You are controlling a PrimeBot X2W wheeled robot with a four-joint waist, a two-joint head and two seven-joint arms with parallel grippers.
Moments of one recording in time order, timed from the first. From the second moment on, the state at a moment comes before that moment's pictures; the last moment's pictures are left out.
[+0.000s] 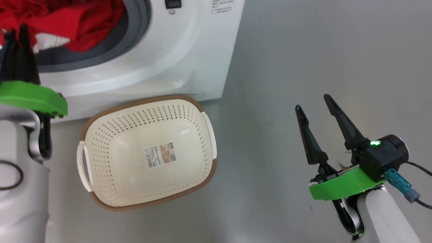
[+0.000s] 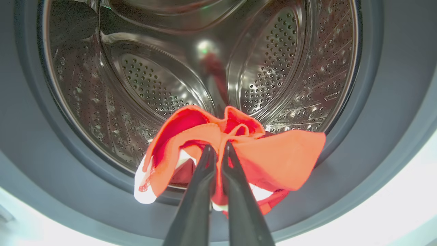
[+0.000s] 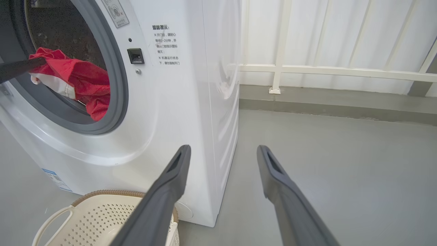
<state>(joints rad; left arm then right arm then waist) -0.87 0.23 0.02 0.69 -0.24 -0.03 -0.25 -0.25 -0.05 0.12 0.10 0.18 0.12 -0.26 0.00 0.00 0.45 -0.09</state>
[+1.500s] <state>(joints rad) -0.35 0.11 -0.01 0.12 -0.23 -0.05 -0.20 -0.10 -0.05 0.08 0.12 0.22 0.12 -0.26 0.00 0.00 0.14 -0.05</state>
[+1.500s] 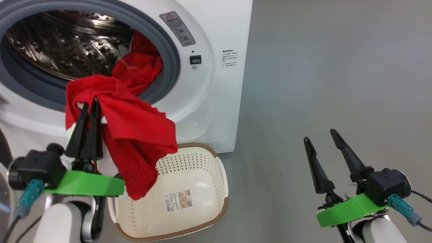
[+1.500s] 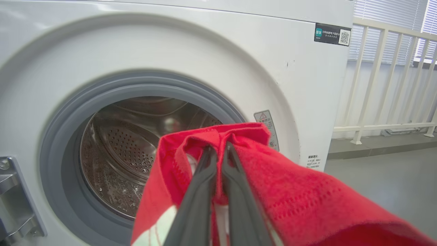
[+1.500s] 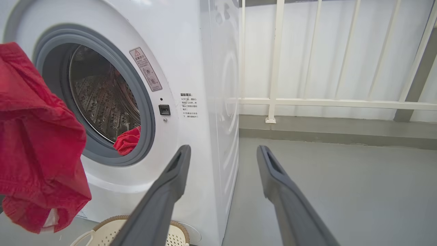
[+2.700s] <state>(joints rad) -0.64 0.06 -0.05 0.77 -0.37 -0.08 -0.14 -0.21 -0.05 0.11 0.09 0.22 0.12 -0.26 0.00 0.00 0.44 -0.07</state>
